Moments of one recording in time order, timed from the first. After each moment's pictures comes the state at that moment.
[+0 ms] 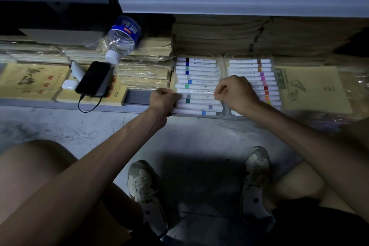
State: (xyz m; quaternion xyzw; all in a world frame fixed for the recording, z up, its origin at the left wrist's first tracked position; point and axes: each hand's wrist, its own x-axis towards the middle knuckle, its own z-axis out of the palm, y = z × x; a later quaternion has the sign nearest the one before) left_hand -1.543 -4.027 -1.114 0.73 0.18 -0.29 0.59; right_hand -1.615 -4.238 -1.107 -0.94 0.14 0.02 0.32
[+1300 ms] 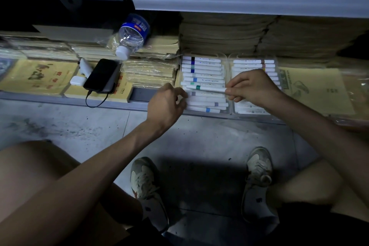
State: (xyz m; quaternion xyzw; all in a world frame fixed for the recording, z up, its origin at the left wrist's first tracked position) left_hand -1.567 -3.998 -1.118 0.94 -0.23 -0.03 0.24; right_hand -1.638 -4.251 -1.067 -0.82 0.21 0.06 0.53
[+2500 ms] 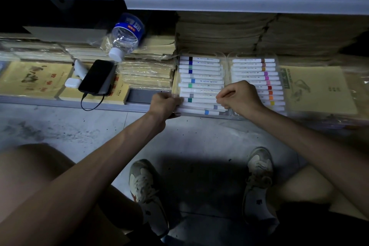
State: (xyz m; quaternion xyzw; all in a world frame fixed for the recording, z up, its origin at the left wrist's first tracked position) left_hand -1.552 -4.014 -1.122 0.74 0.15 -0.30 0.58; right_hand -1.631 -4.233 -1.112 -0.87 0.22 0.02 0.44
